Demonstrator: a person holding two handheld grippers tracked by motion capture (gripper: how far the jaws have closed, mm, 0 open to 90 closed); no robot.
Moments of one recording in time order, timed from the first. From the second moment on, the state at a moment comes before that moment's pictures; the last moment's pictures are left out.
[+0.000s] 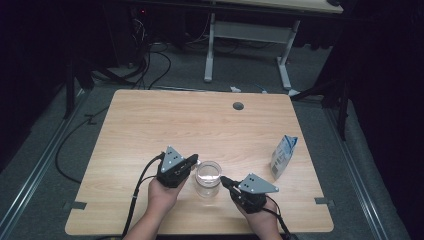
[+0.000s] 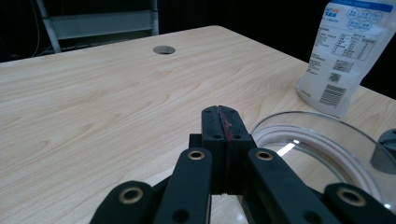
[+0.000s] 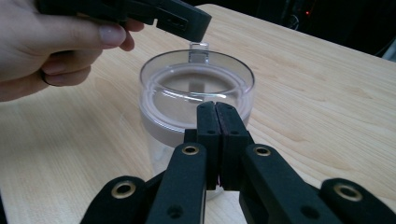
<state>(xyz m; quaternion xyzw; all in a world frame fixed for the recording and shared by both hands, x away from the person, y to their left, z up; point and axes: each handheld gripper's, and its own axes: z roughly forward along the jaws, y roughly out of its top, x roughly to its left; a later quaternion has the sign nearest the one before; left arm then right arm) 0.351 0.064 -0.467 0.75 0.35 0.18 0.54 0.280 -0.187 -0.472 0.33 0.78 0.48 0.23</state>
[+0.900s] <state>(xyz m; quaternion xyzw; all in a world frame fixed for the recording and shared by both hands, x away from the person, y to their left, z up) 0.349 0.061 -0.467 0.75 0.34 0.19 0.54 0.285 -0.195 -0.478 0.34 0.78 0.47 0.23</state>
